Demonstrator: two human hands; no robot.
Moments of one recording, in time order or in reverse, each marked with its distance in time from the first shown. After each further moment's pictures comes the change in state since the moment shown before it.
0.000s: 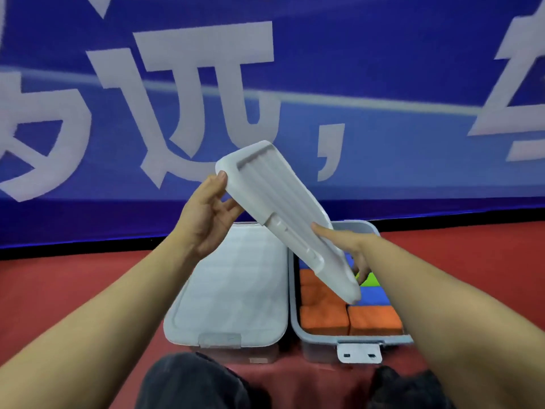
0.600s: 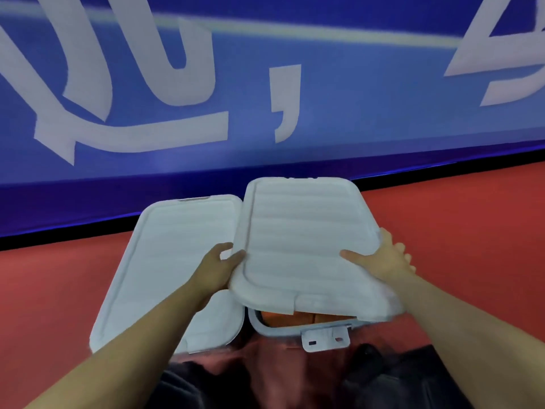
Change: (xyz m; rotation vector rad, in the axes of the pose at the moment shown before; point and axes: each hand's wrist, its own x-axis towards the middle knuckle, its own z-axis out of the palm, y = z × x) left_hand 0.045 -0.224 -0.035 0.804 0.159 -0.589; right_hand 0.143 0.172 -0.100 -0.230 0.547 -0.002
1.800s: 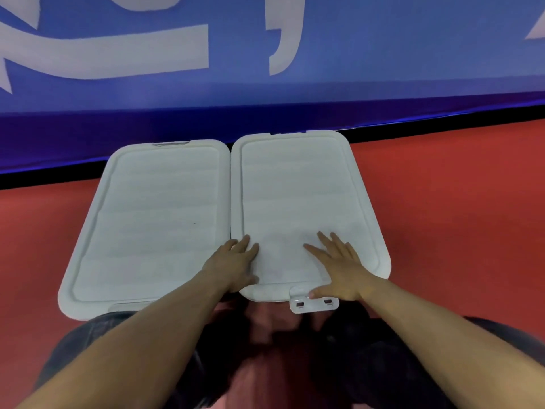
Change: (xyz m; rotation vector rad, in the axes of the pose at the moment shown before) left_hand 0.073 -0.105 0.066 1.309 -0.400 0.195; right_hand 0.015 0.055 0.112 -0.589 -0.455 -0.692
